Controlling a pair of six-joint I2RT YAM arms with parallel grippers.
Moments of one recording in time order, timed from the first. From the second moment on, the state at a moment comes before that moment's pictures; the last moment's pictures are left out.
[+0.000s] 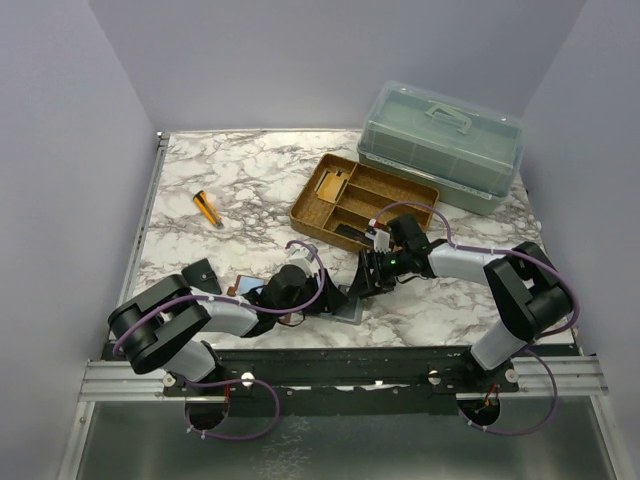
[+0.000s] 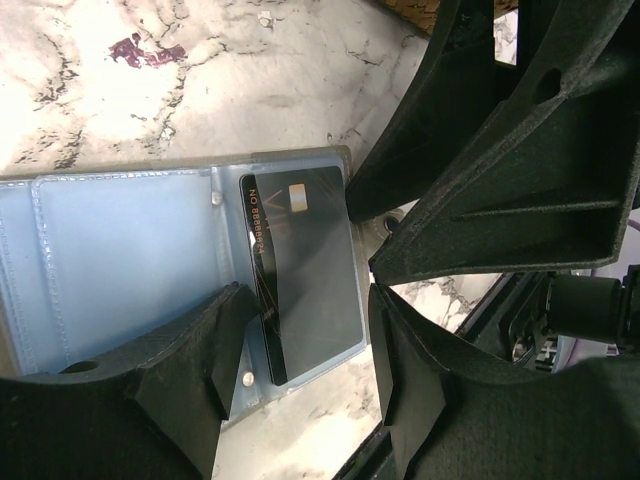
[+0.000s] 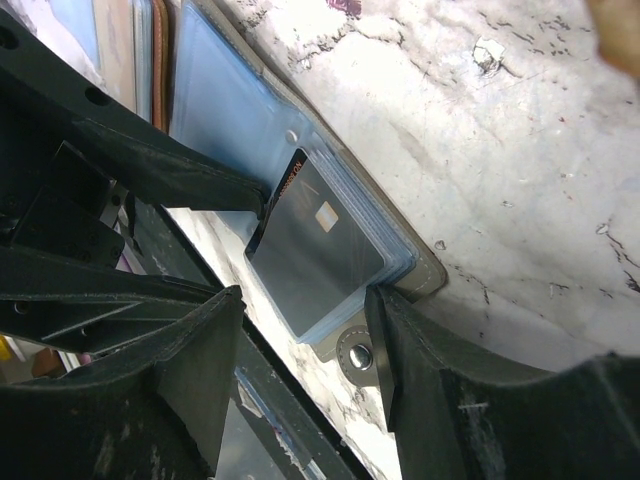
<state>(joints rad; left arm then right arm) -0.90 1.46 0.33 0.64 0.06 -0.88 0.52 1.62 0.73 -0.11 -0.69 0.45</state>
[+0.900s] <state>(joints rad) -0.93 1.47 0.32 0.69 0.05 -0.87 0.51 1.63 0.72 -0.09 -0.75 0.47</state>
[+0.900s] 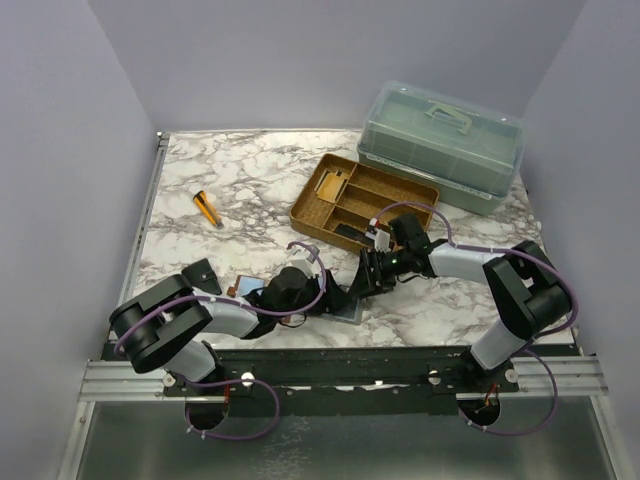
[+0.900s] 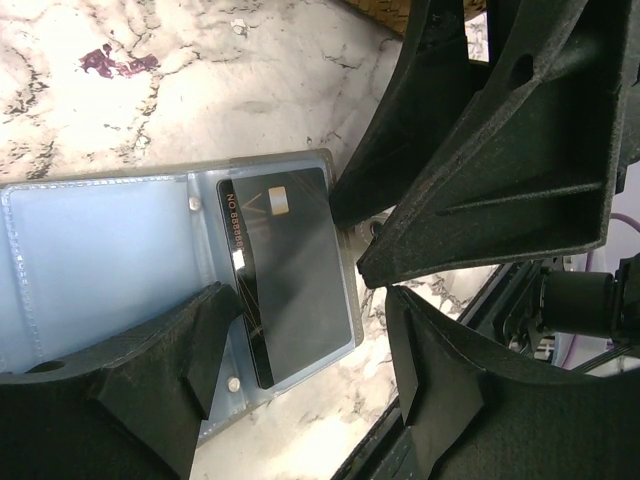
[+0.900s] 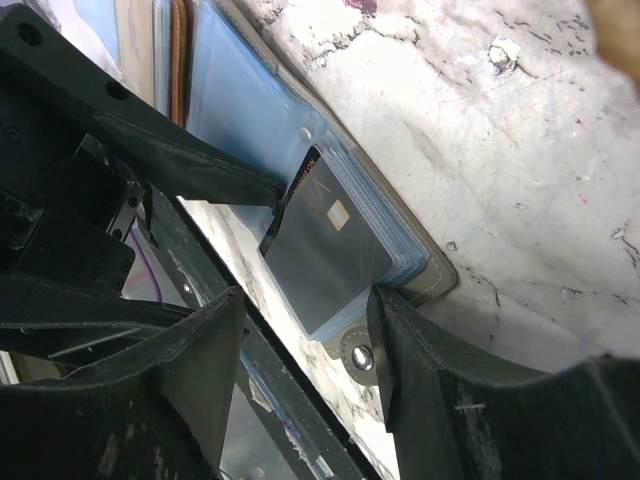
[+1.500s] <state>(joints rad) -0.95 1.47 0.32 0.72 0.03 -0.85 0.50 1.66 0.73 -0.04 -0.80 0.50</state>
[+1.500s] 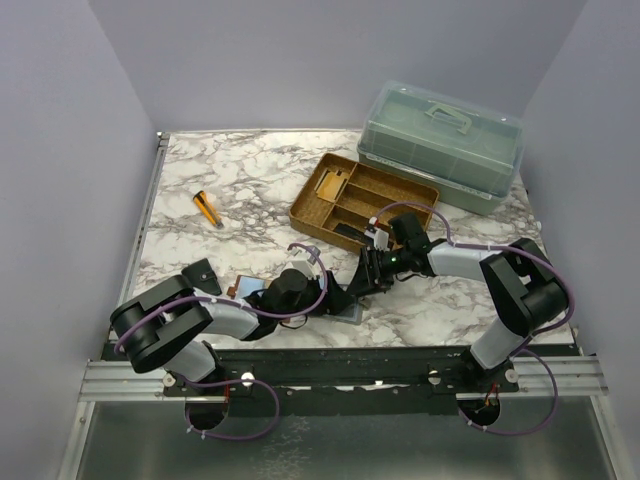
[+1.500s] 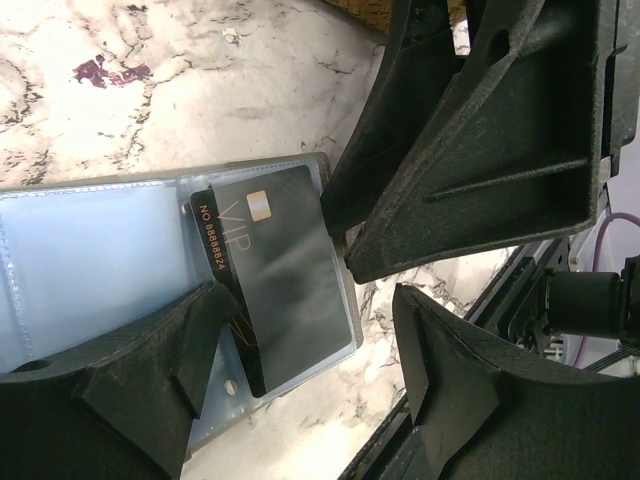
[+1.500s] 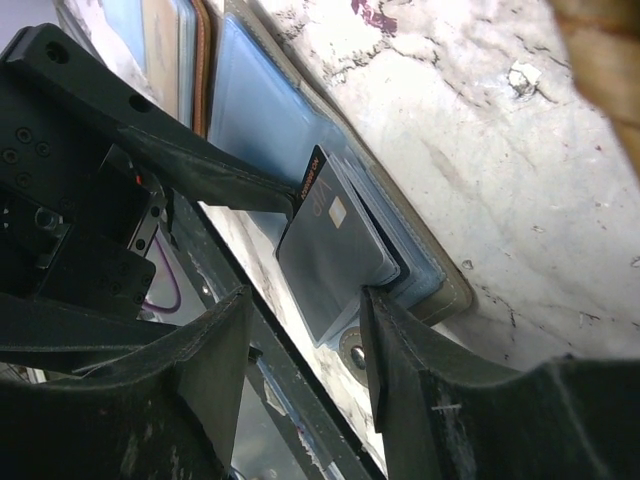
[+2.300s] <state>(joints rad) -0.95 1.46 0.32 0.69 0.00 -0.89 0.51 1.65 0.79 0.01 -0.87 0.50</state>
